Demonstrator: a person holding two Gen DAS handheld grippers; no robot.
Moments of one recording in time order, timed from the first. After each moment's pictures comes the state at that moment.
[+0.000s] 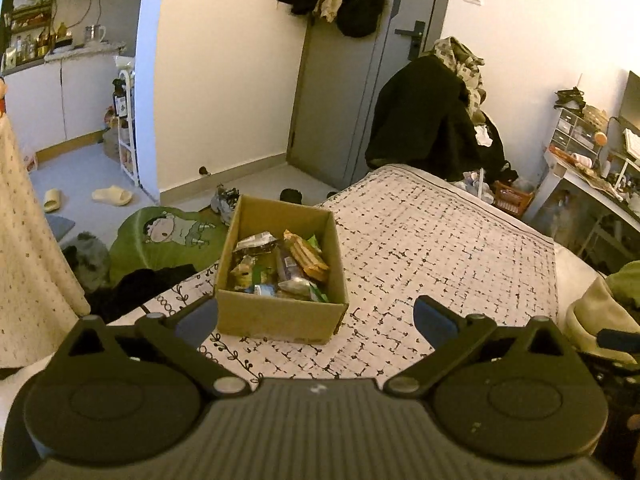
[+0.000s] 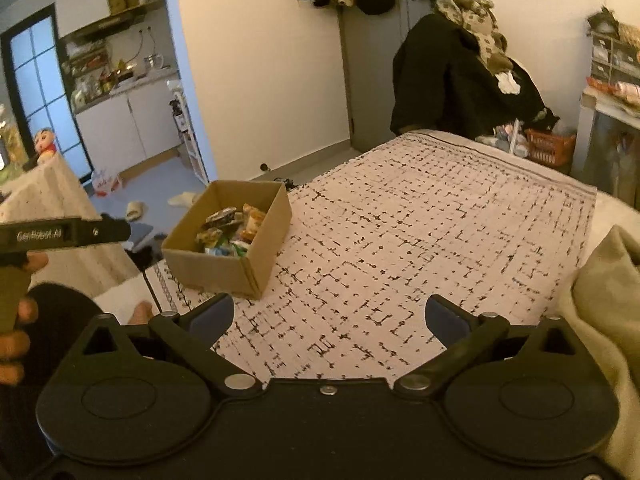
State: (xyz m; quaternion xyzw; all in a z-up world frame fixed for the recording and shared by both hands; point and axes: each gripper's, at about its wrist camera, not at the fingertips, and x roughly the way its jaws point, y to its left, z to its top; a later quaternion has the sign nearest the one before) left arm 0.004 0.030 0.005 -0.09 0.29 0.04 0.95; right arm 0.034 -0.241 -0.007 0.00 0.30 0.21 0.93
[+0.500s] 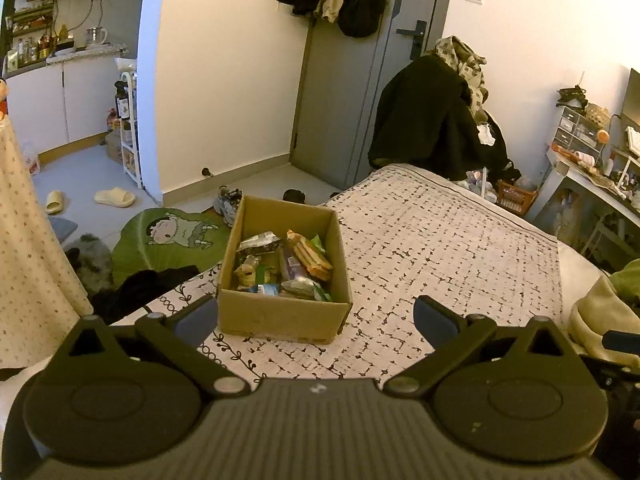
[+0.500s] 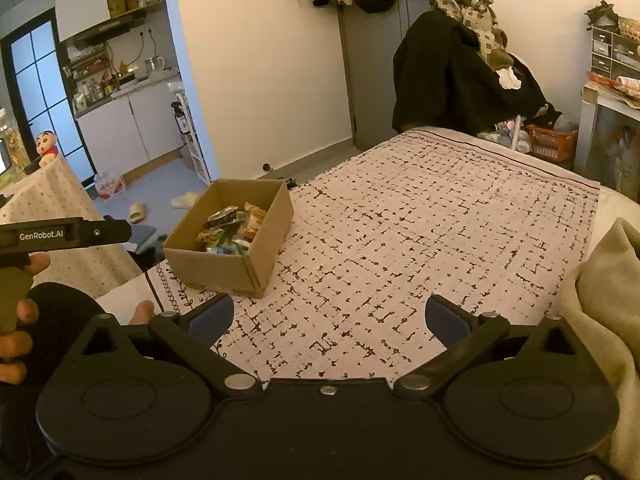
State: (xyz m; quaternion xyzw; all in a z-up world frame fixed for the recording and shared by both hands) left arm 0.006 0.030 0.001 -0.09 0.29 0.04 0.95; right arm 0.039 -0.242 -0.014 0.01 0.30 0.21 0.93
